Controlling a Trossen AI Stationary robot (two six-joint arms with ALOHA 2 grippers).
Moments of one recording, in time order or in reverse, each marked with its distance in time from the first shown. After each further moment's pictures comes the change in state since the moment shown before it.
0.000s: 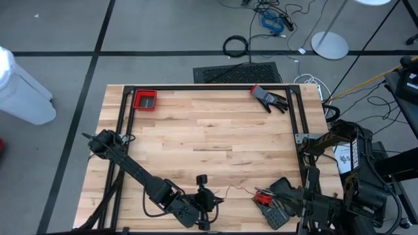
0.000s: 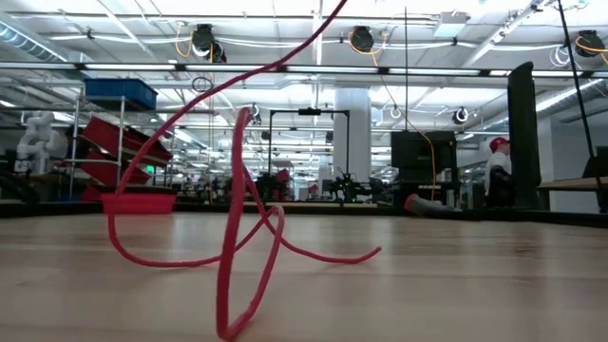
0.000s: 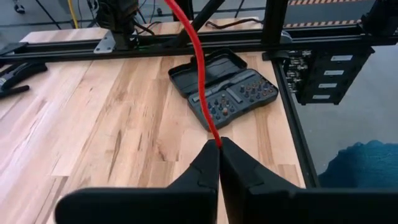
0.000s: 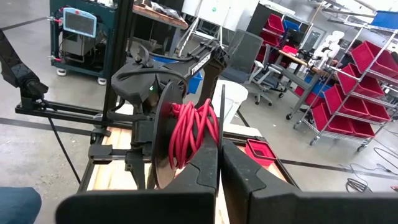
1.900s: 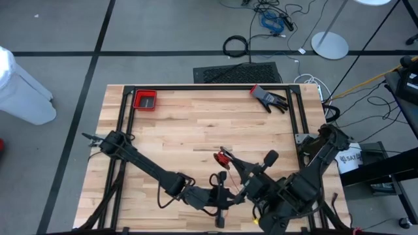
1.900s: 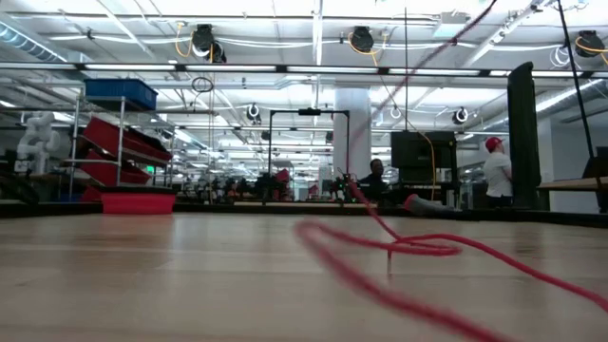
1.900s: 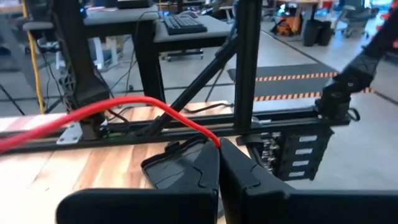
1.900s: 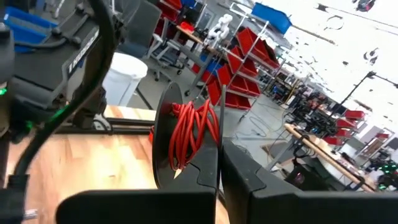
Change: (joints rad) left arm 0.107 0.094 0.000 0.520 0.198 0.277; right arm -0.407 0.158 -0.002 0.156 0.121 -0.171
